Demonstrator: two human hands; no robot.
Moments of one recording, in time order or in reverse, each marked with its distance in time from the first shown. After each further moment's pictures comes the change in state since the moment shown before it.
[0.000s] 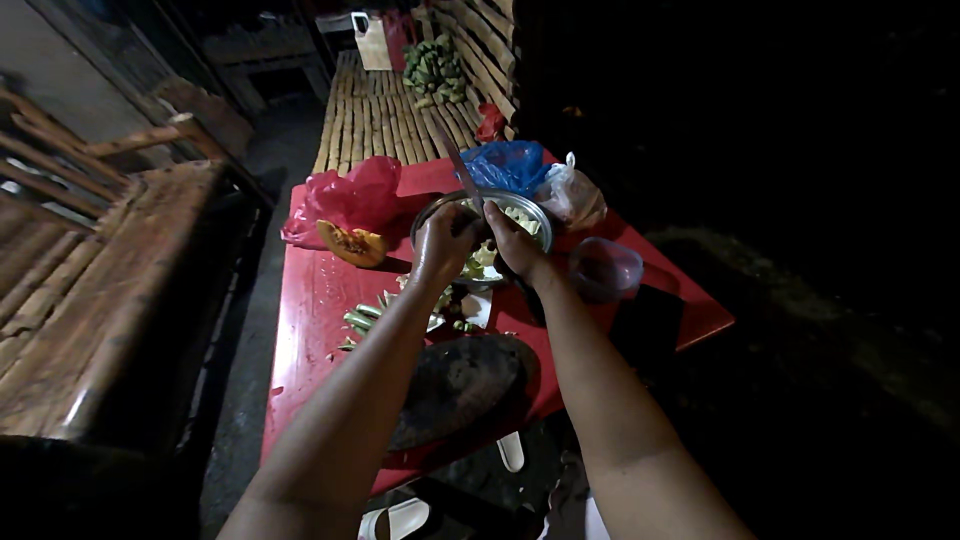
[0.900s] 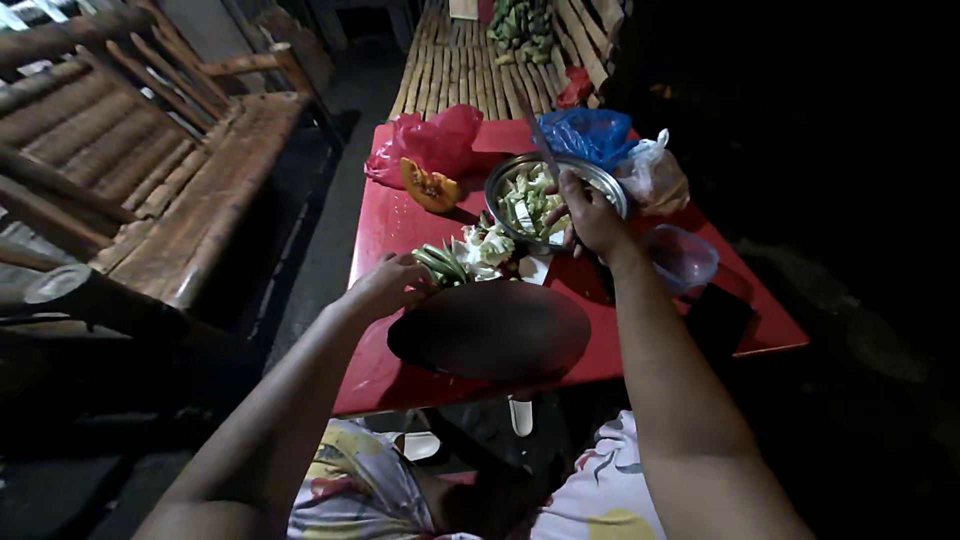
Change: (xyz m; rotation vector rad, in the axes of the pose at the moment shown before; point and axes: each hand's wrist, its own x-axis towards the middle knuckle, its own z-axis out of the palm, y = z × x) left_hand -0.140 -0.113 -0.138 0.721 -0.378 0.002; right_hand -0.034 -0.023 0.005 -0.146 -0.056 -0.028
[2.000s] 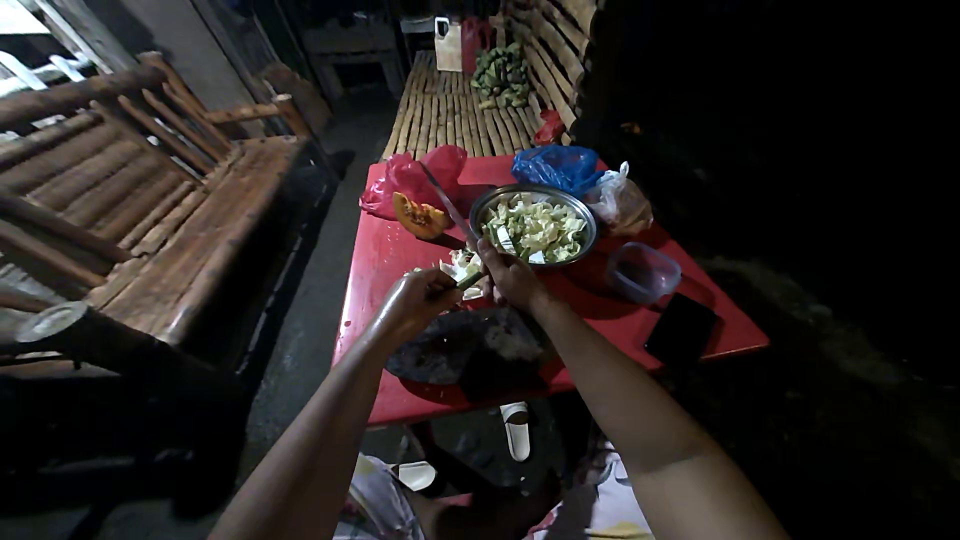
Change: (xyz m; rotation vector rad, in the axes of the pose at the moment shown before) left_hand -0.012 0.108 -0.024 -0.453 0.249 -0.124; right_hand -0.029 0.009 0.071 0.006 -0.209 -0.075
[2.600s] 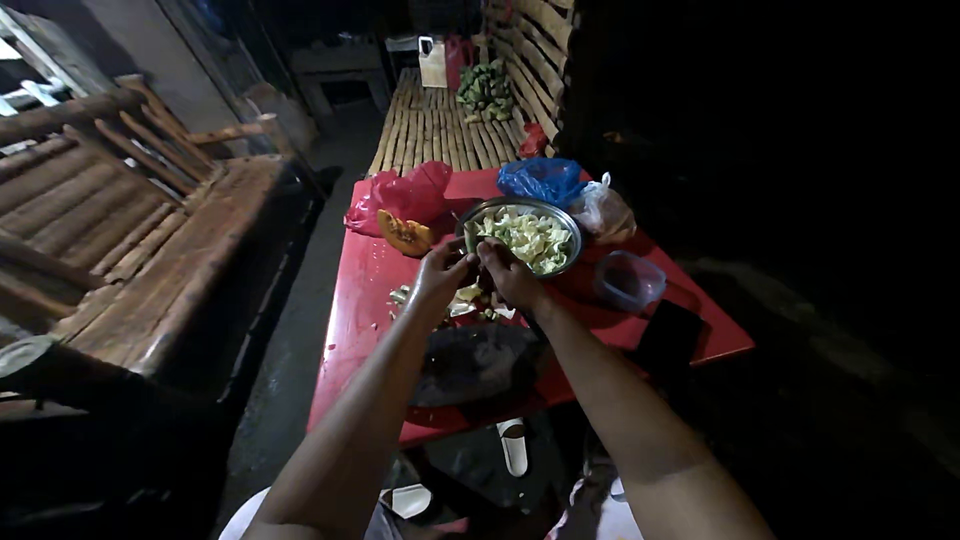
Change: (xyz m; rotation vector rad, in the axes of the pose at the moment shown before) left_hand 0.073 0.027 0.038 -0.687 0.119 -0.099; right_hand 0.005 0.004 -0.023 0.031 0.131 -0.094
